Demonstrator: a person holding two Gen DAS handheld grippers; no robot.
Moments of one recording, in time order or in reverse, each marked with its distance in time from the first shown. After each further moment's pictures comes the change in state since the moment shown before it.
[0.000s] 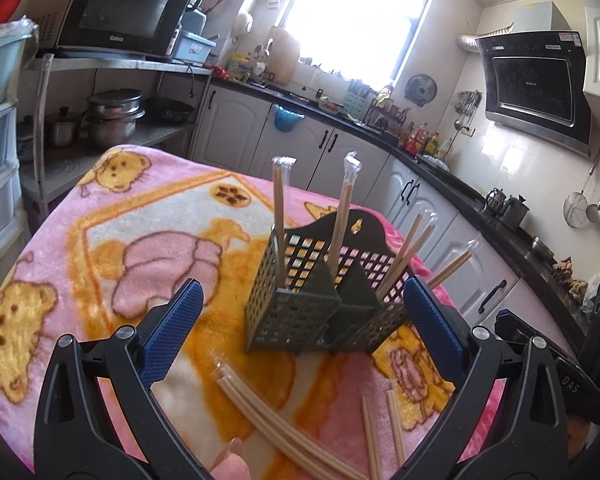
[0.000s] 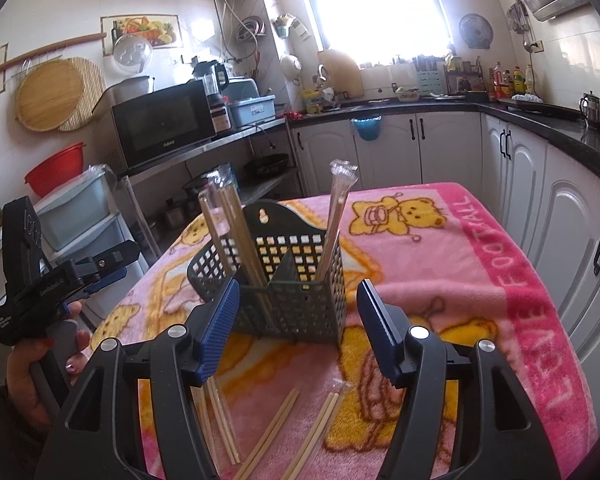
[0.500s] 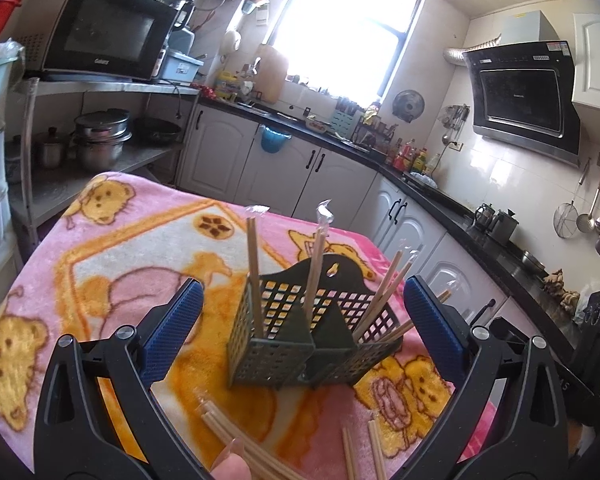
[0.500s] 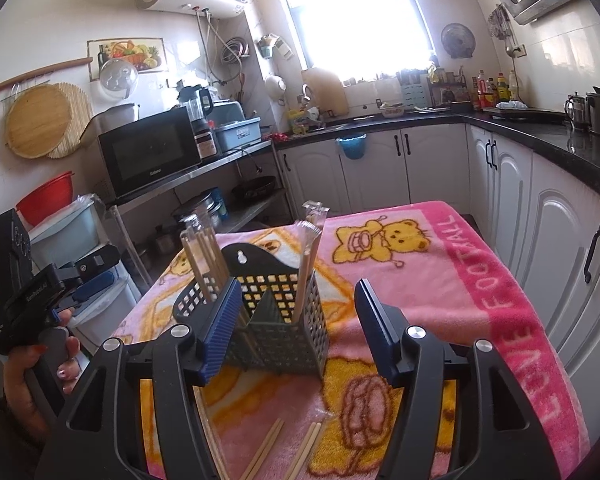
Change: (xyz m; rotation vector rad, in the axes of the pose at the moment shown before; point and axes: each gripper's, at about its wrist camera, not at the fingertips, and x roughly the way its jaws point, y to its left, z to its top) left arm 0.001 -0.015 0.031 0.010 -0.066 -0.041; right arm -0.008 -0.018 0.024 0.038 -0.078 -0.035
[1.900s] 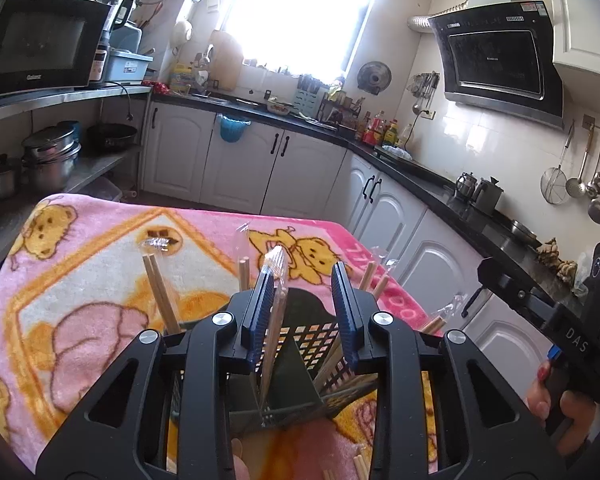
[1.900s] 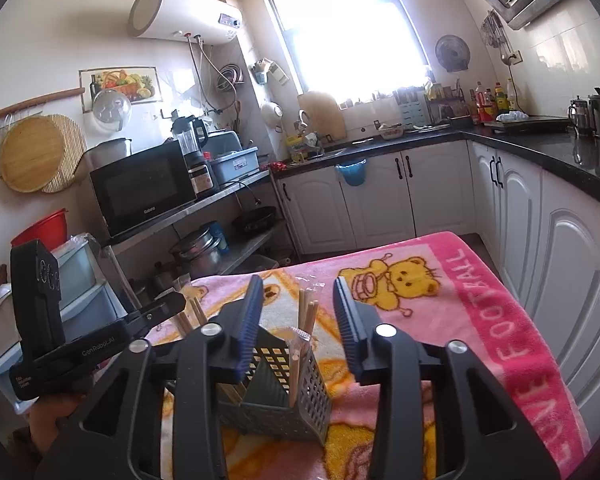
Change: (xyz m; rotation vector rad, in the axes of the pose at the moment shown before) left arm 0.079 -0.048 0.024 0.124 0.069 -0.088; right arm 0.036 -0.024 0.049 0.057 -0.097 0.016
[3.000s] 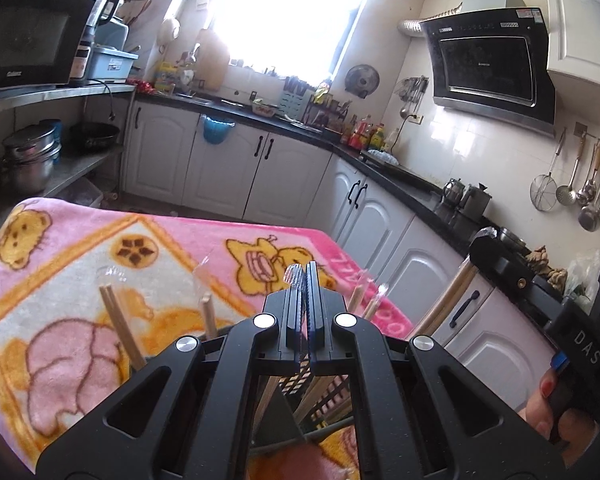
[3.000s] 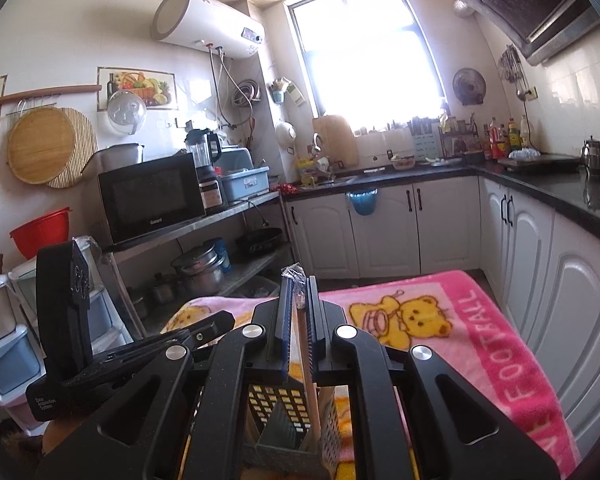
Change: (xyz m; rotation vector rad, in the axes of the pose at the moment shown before) left arm 0.025 -0.005 0.011 -0.005 -0.011 -0.065; right arm 0.025 0.031 0.017 -0.083 -0.076 0.006
